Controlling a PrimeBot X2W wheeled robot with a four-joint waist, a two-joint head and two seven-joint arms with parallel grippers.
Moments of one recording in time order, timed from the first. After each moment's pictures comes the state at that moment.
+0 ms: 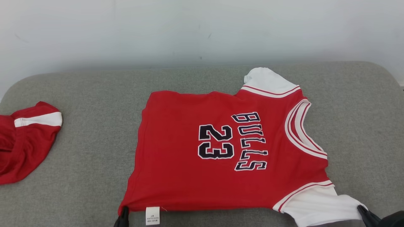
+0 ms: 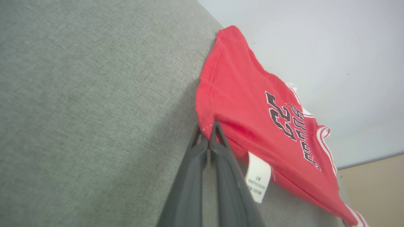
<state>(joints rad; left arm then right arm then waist) 0.00 0.17 -0.29 0.27 -0.96 0.01 -0.26 0.10 -0.05 -0.38 -0.13 0.44 0.13 0.75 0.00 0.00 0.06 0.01</state>
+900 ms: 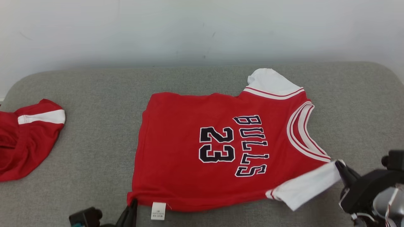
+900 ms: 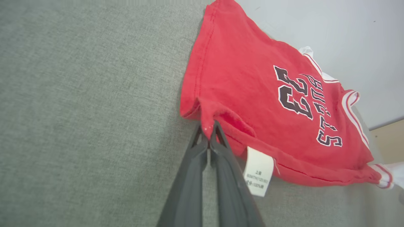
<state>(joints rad) -0.07 0.23 -0.38 0.27 -0.84 0.11 -0.12 -0.08 -0.05 -0.26 -0.07 0.40 0.13 0.68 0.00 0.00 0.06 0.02</state>
